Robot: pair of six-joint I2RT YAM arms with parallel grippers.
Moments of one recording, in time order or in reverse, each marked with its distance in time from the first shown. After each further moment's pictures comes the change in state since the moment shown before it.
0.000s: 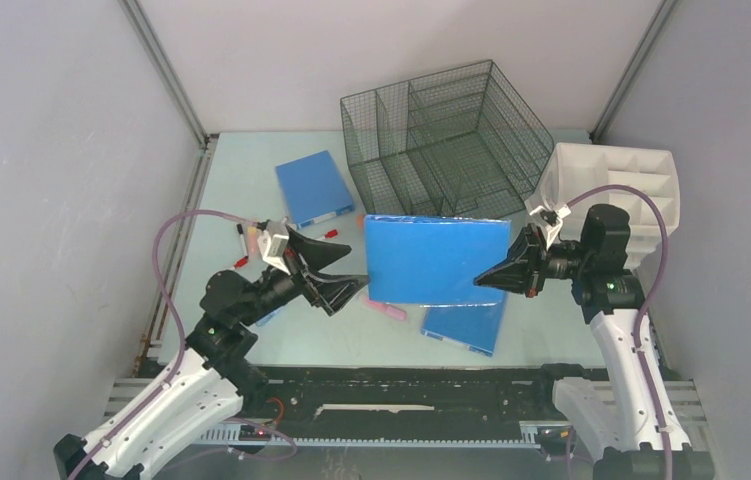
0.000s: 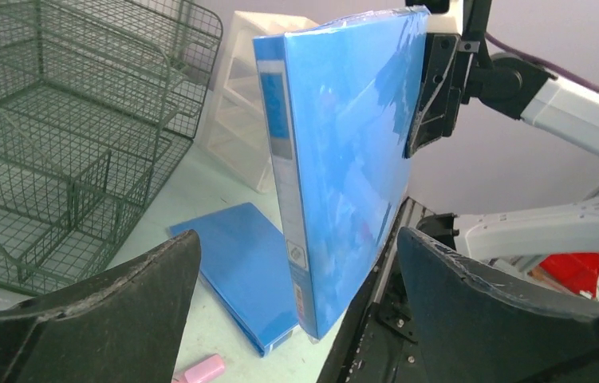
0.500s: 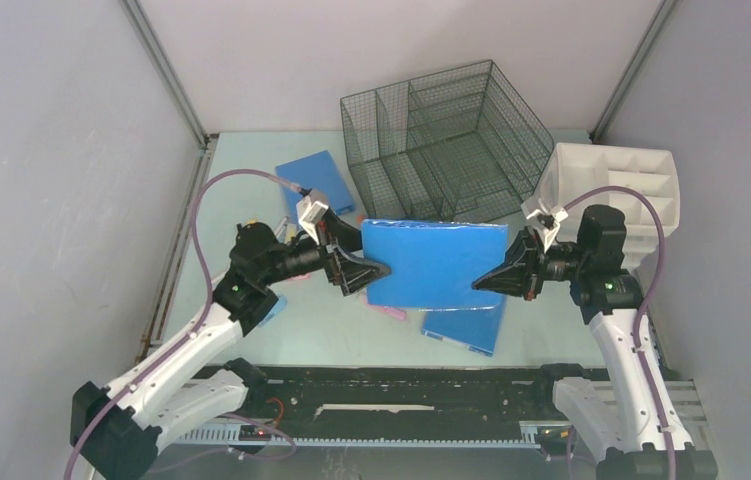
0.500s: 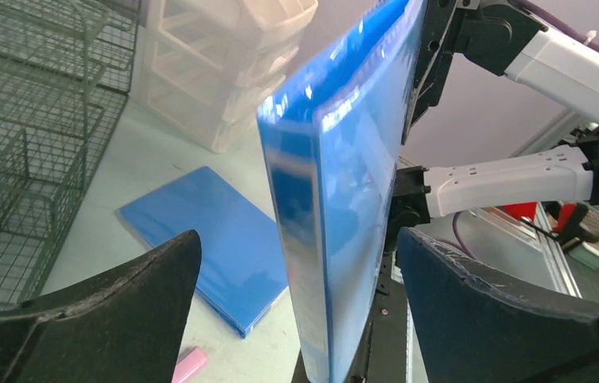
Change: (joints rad) left arm 0.062 0.323 0.185 0.012 0.293 0.009; right arm 0.021 0.000 0.000 -0.023 -0.017 -0.039
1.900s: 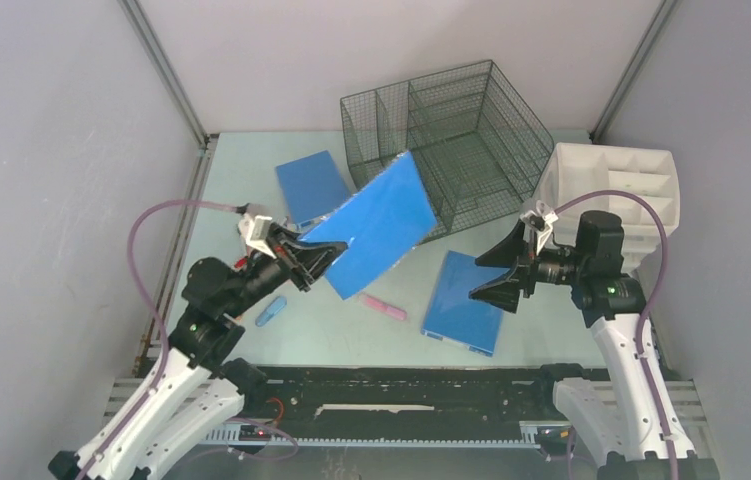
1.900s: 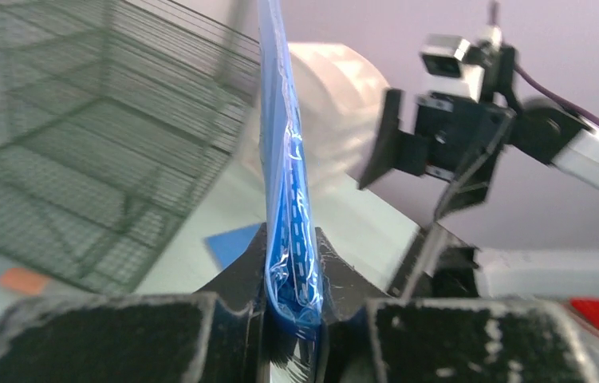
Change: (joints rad) left arm 0.020 -0.259 0.018 -0.177 -0.227 0.009; right arm 0.024 -0.024 0.007 -0.155 0.230 -0.120
